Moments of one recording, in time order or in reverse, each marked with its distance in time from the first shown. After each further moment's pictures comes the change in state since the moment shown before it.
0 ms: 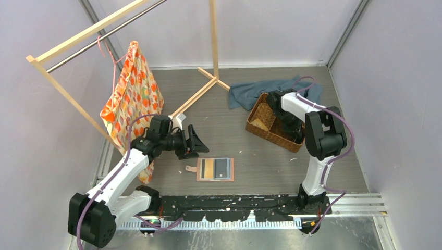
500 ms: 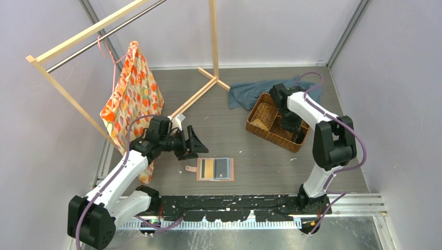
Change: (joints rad) left arm 0.000 -0.019 -0.002 -0.016 -0.004 0.000; right arm 0.000 -0.140 0.000 0.042 -0.116 -0.008
